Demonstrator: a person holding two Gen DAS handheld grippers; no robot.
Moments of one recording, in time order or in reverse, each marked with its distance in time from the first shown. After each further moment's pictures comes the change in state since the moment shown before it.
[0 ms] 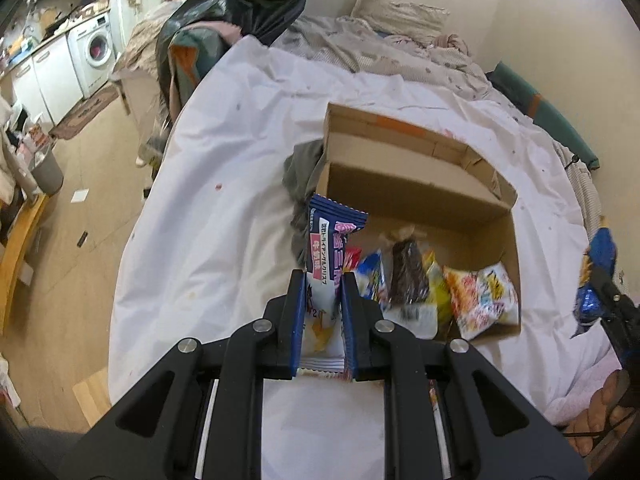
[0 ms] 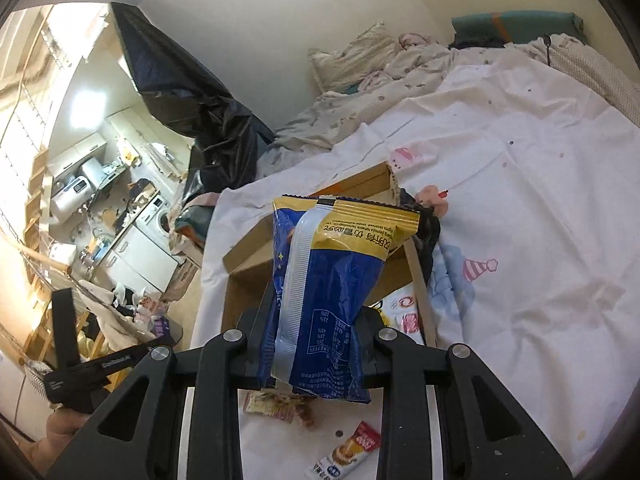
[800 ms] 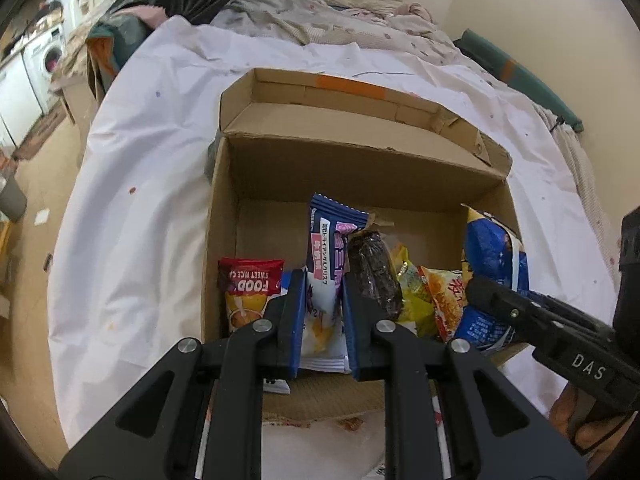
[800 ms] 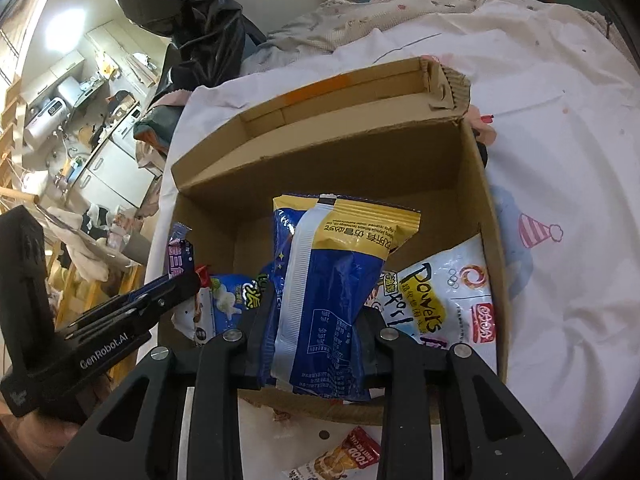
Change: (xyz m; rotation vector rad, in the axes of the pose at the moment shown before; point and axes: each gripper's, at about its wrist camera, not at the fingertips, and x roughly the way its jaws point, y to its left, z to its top) left arm 0.086 -0.054 -0.002 0.113 0.053 -0.086; right arm 0.133 0.008 -0.021 -0.093 0.338 -0.069
